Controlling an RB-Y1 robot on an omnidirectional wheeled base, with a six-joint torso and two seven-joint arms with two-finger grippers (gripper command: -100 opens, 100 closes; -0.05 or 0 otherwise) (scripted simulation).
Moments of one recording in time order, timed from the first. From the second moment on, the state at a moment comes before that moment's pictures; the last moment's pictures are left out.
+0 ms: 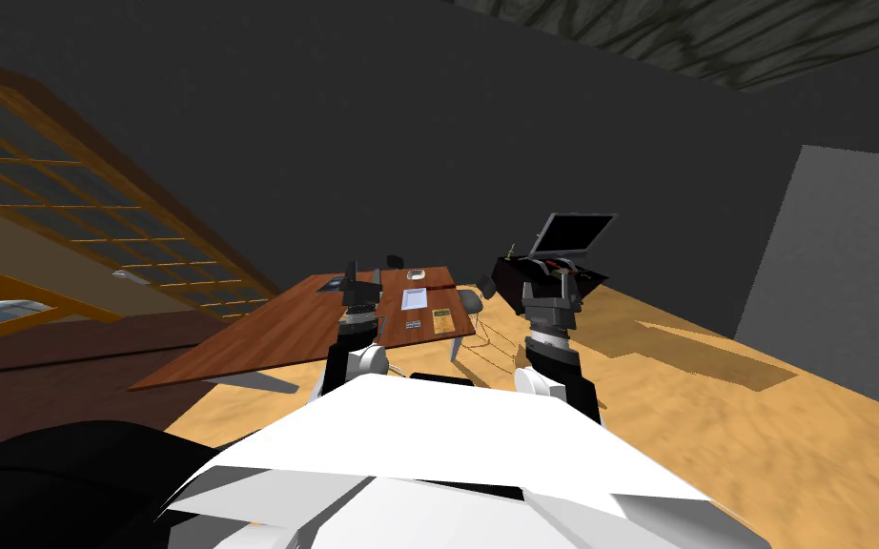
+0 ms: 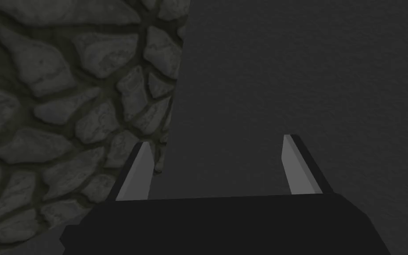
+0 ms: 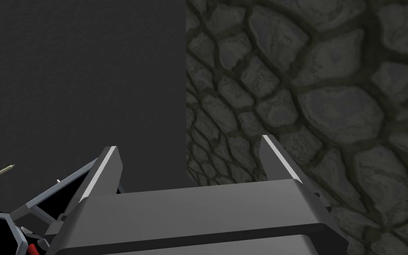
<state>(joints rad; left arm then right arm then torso) 0.48 -0.02 -0.05 -2.31 0.10 -0.46 0.12 0.54 0.01 0.07 -2.34 -0.09 -0.44 -0.10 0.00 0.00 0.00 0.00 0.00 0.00</state>
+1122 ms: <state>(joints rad) 0.37 0.24 0.03 -2.09 0.14 -0.20 0.14 0.54 0.01 0.07 -2.34 -0.09 -0.44 -0.10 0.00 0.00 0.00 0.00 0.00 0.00</state>
